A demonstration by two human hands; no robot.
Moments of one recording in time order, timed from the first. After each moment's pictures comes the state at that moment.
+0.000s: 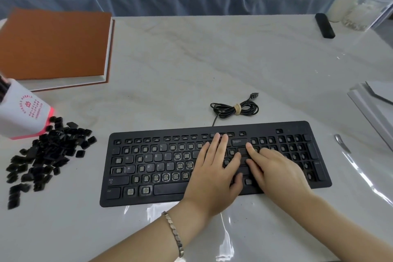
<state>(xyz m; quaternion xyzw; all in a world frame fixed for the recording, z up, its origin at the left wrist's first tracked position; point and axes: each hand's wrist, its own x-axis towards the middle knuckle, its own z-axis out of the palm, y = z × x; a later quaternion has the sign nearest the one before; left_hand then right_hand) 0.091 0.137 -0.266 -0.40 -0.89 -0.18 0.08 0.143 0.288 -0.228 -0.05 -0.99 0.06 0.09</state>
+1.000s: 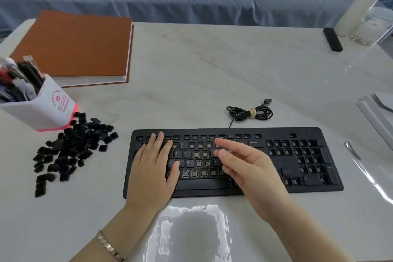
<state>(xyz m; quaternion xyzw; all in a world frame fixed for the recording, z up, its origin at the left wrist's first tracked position) 0.053 0.008 -0.258 -0.23 -0.95 -0.20 0.08 0.124 0.182 -0.157 -0.21 -0.59 0.78 -0.01</state>
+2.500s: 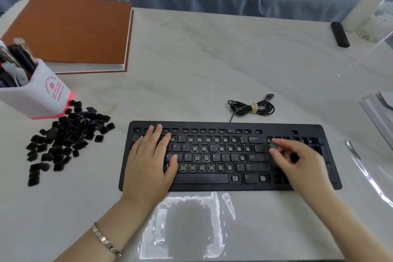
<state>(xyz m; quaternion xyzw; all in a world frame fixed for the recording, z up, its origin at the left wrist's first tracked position) 0.055 0.009 -0.256 -0.22 -0.95 -0.20 0.08 0.139 0.283 -0.208 -0.22 -0.90 0.37 0.11</state>
